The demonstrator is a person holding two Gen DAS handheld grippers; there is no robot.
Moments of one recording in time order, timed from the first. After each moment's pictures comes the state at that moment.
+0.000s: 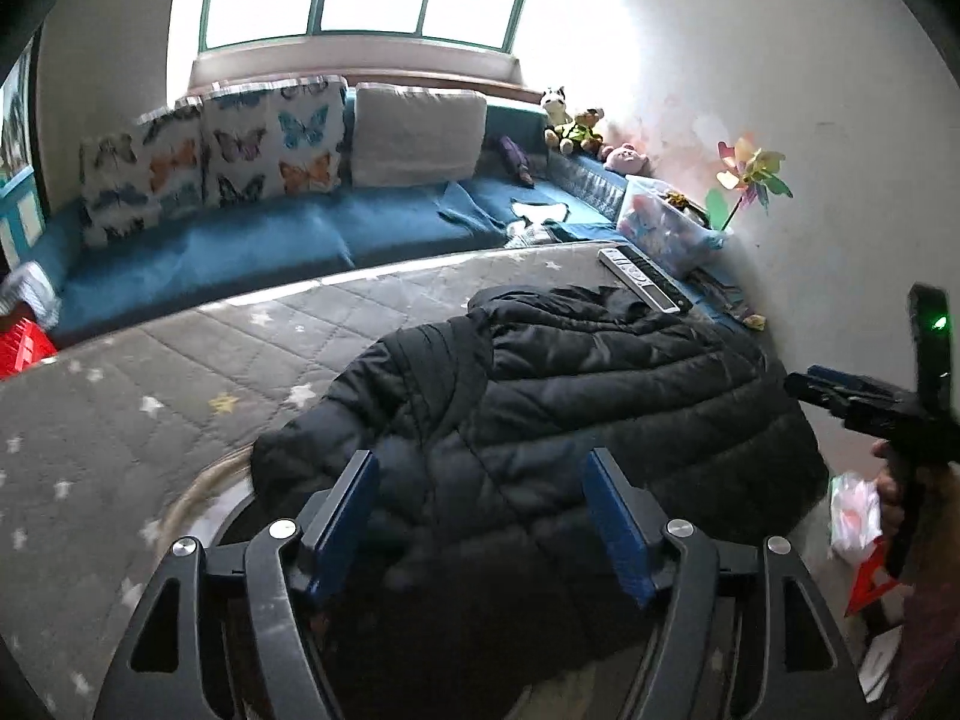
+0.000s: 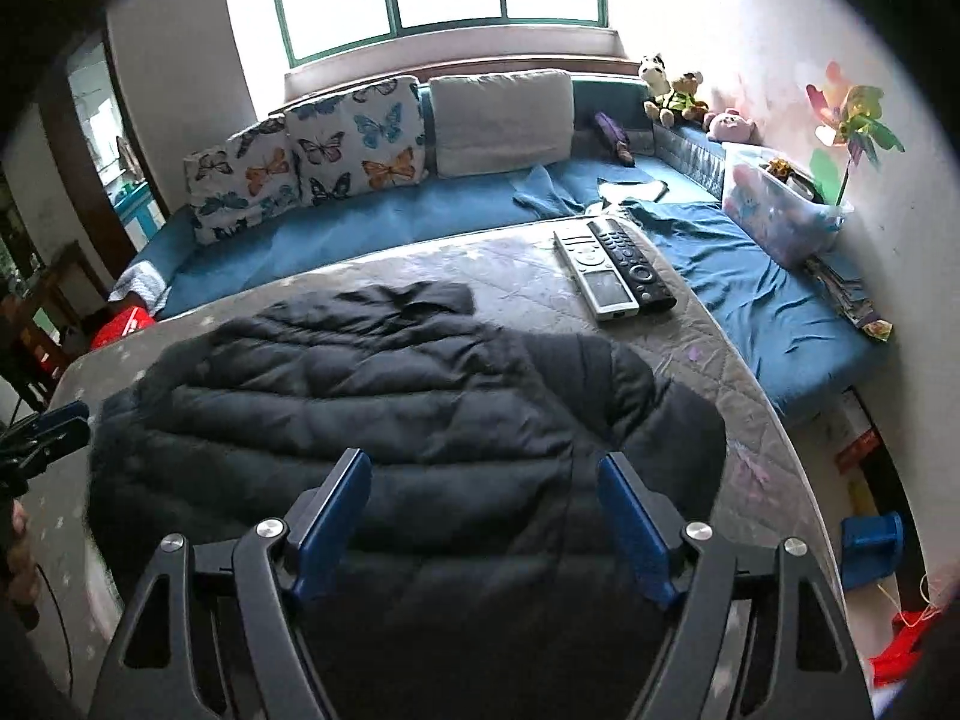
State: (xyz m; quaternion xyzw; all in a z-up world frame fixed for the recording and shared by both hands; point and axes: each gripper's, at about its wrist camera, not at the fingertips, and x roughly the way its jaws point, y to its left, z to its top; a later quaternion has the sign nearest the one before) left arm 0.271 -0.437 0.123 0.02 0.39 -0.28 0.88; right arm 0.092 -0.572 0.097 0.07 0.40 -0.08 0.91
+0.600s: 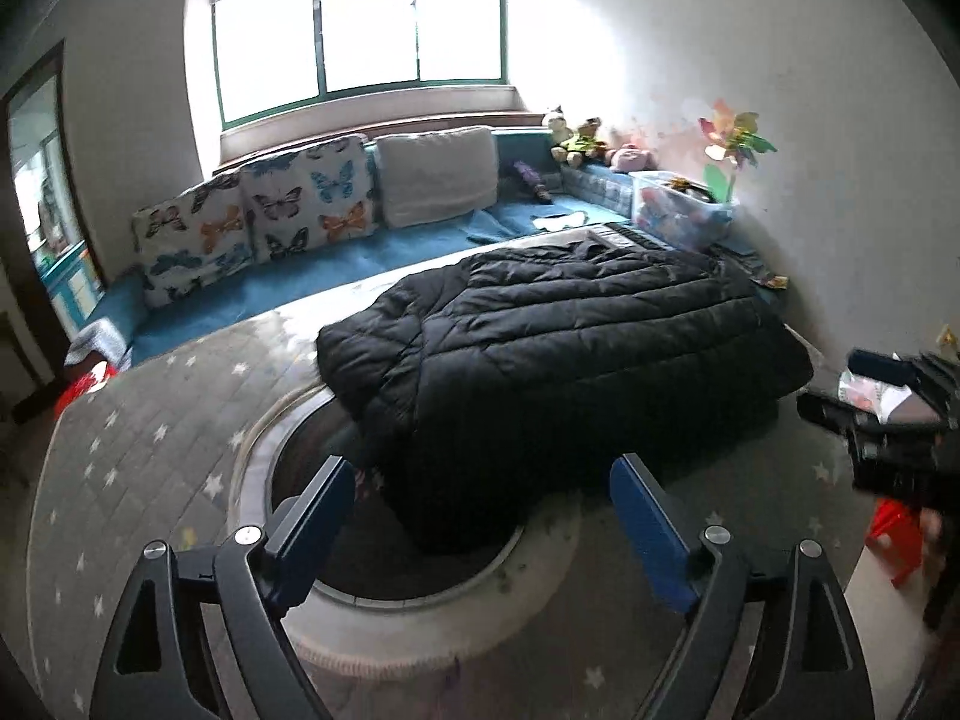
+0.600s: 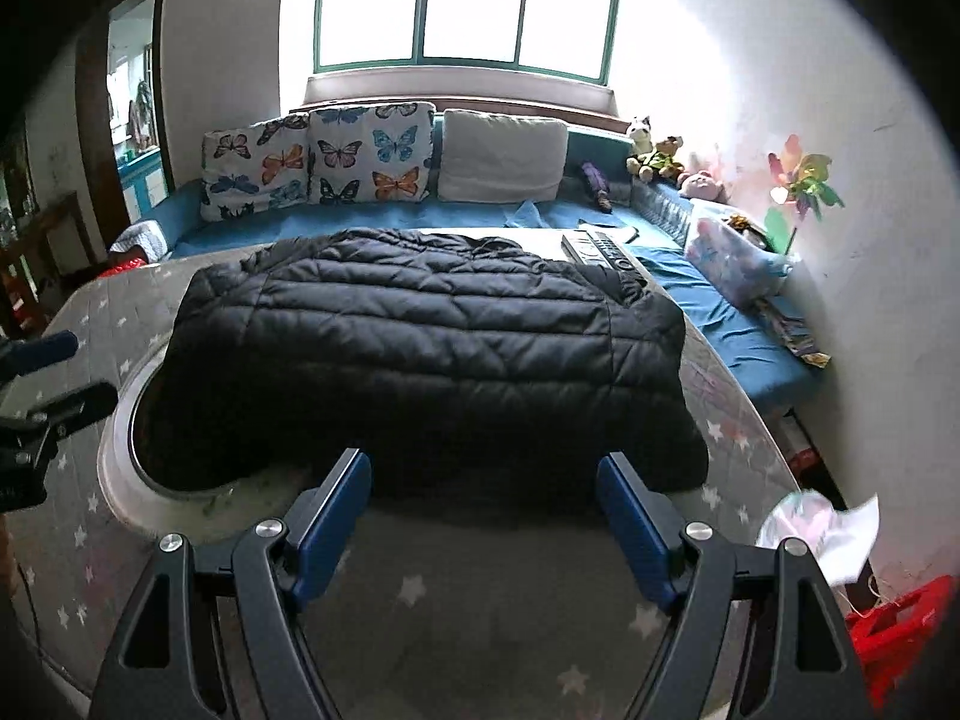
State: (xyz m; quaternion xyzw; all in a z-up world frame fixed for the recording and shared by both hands) left arm 0.087 -0.398 0.129 0.10 0.33 -0.23 0.91; right arm -0.027 -0.449 0.086 -0.02 0.36 -0.14 0.92
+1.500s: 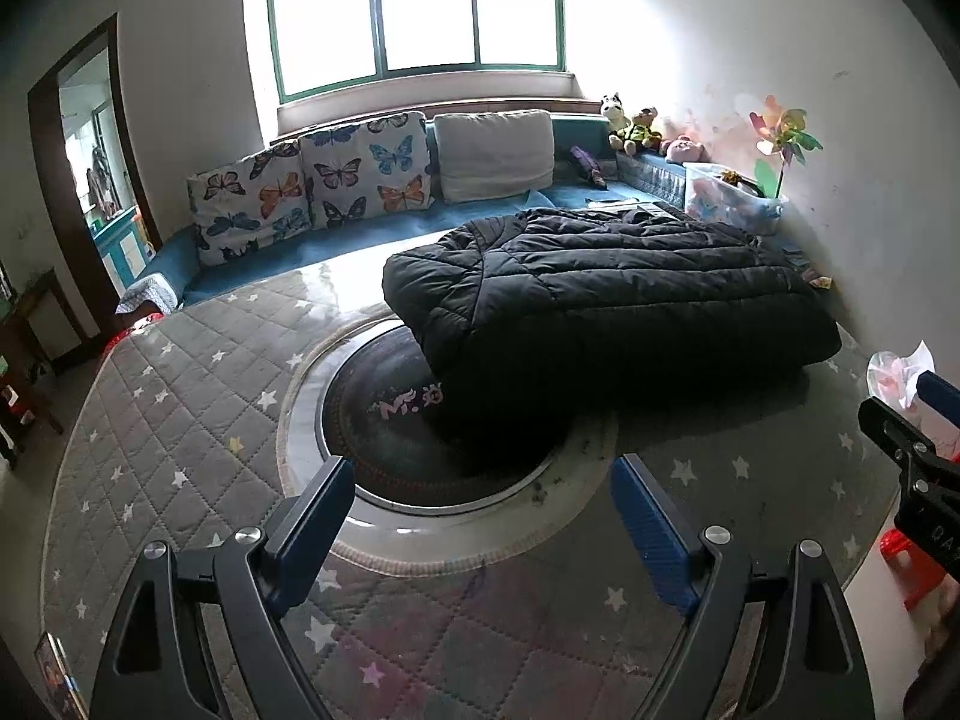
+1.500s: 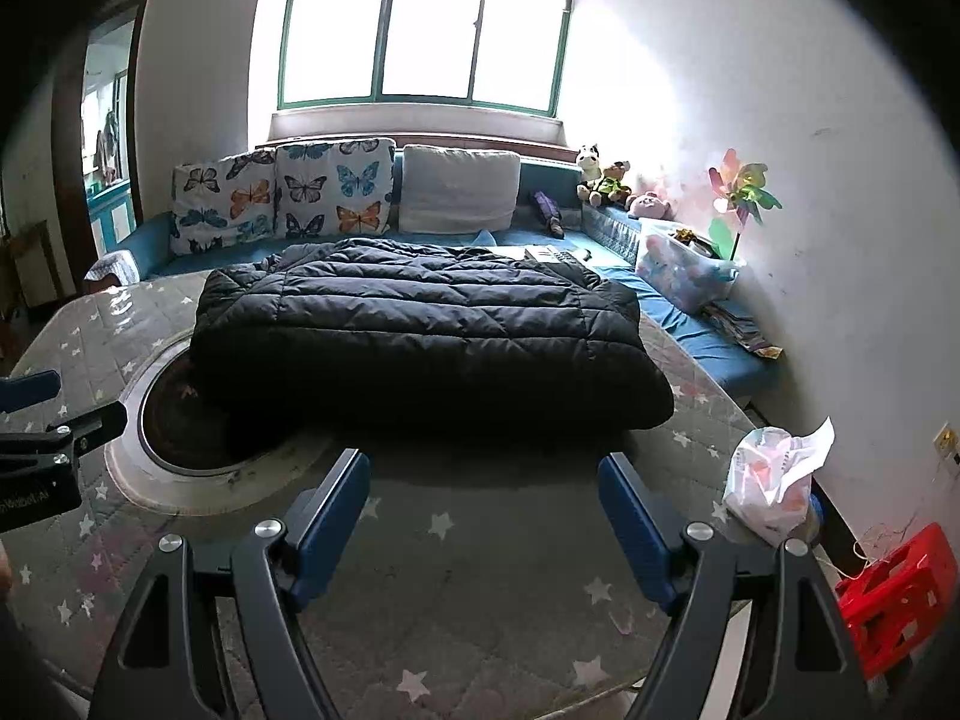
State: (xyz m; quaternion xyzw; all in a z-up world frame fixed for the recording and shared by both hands) left arm 0.027 -0.358 0.119 0.10 0.35 -0.17 0.92; right arm -0.087 -0.405 0.078 -0.01 0.30 -0.20 0.93
